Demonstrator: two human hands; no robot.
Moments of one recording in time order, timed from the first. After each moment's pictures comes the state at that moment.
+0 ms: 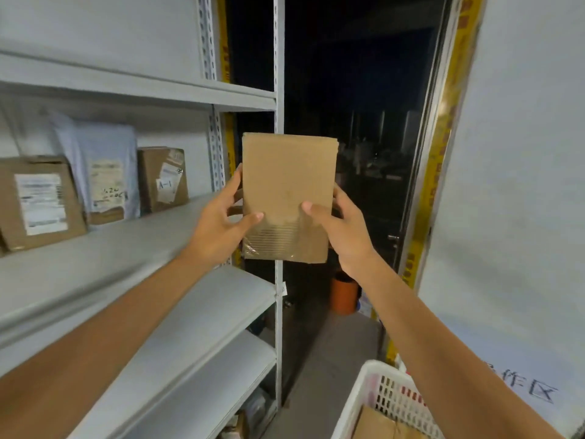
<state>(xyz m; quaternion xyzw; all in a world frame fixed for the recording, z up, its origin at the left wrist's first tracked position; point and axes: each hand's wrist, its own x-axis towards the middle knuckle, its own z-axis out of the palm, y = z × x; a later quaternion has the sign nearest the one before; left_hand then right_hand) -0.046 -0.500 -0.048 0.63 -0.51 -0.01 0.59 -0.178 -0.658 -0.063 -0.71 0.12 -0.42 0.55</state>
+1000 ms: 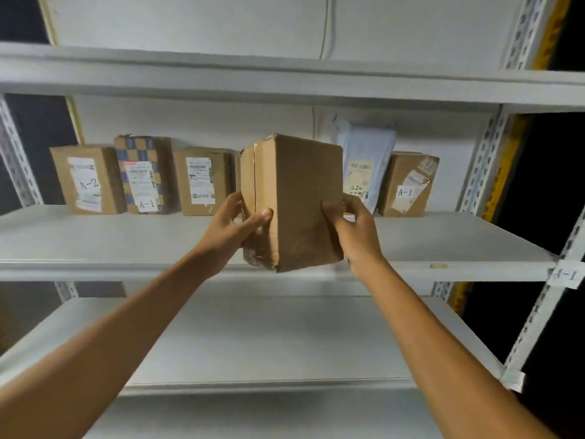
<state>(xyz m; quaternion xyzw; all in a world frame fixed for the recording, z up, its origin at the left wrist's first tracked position) 0.020 -0.263 -0.065 0.73 -0.14 0.16 0.65 0.058 -0.472 -0.066 -0.70 -0.14 -0.17 0.67</state>
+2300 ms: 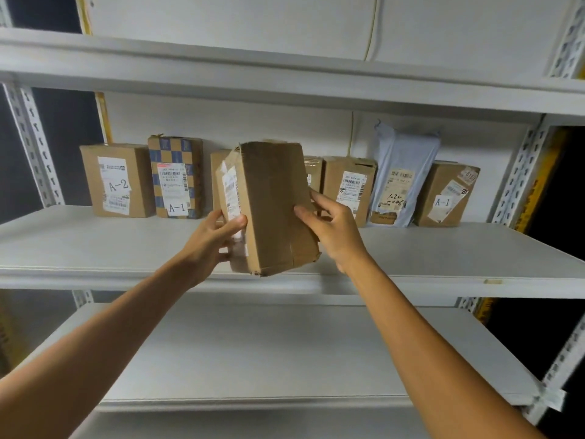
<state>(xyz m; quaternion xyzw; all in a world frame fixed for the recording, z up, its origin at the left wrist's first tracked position) 0.043 -0.118 -0.084 0.70 -0.05 0.10 0.70 0.072 -0.334 -0.058 -0.74 -0.24 -0.12 0.62</state>
